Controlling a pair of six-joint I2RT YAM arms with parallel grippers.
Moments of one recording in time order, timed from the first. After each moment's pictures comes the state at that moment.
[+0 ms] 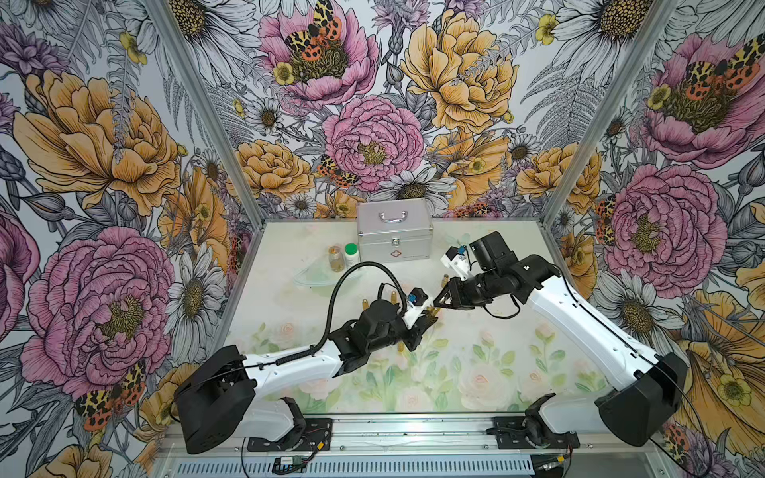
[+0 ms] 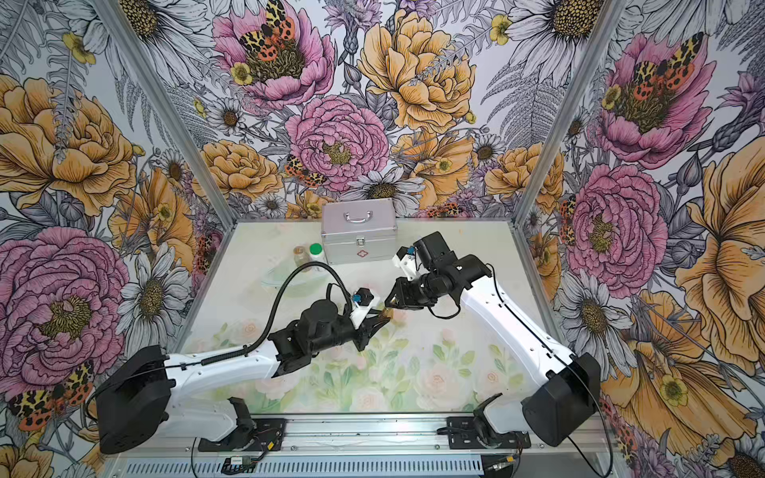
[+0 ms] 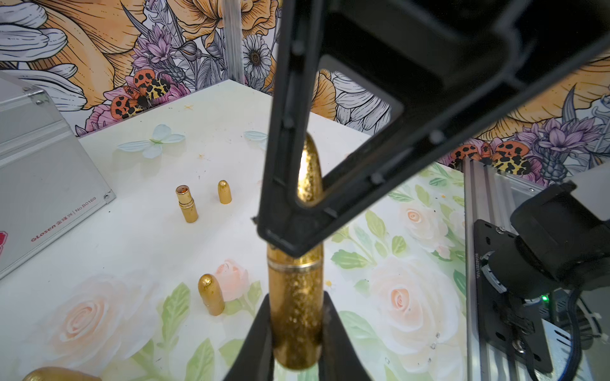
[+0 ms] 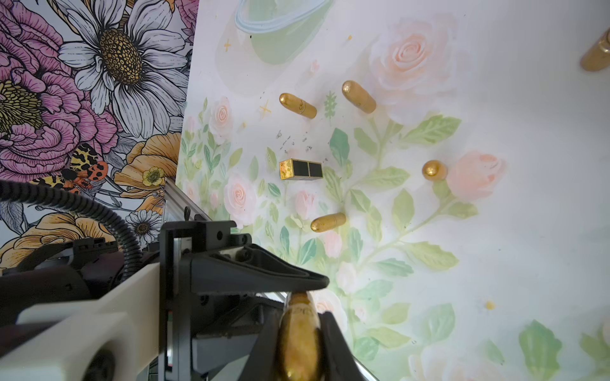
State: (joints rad) left arm -0.96 1.32 0.66 0.32 0.10 -0.08; right arm 0.50 1.37 1.34 -1.01 -0.56 0.38
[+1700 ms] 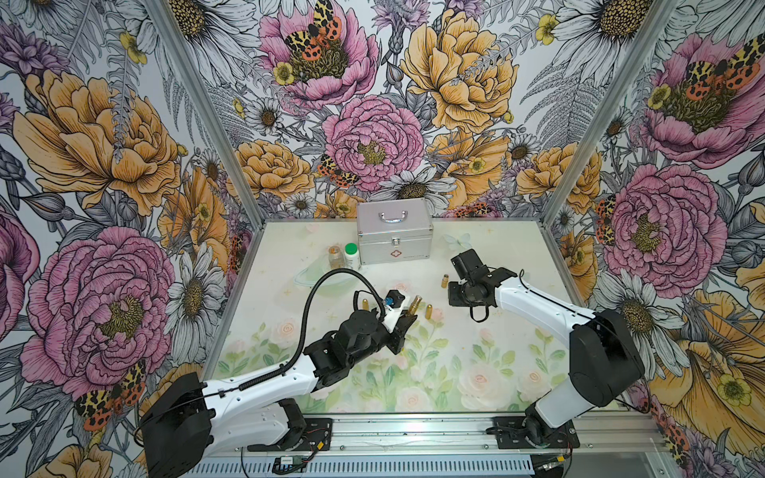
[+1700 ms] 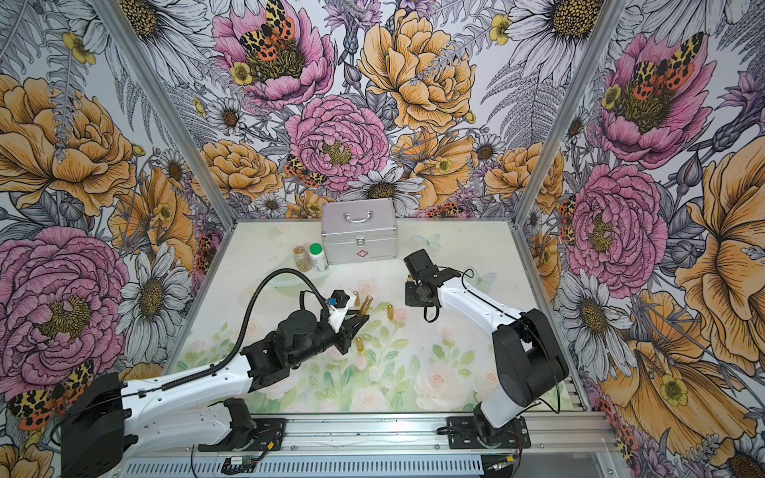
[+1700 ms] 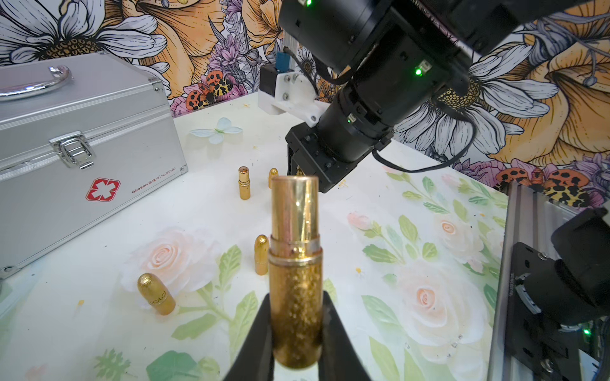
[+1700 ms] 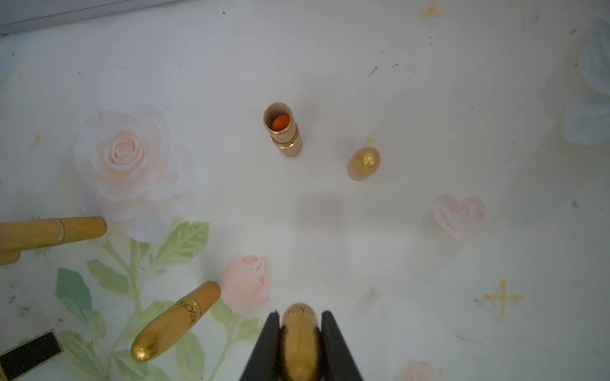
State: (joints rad) left arm -0.97 1.09 0.55 0.22 -0.09 -0.14; right arm 0.47 1.60 1.09 -0.62 0.11 0.45
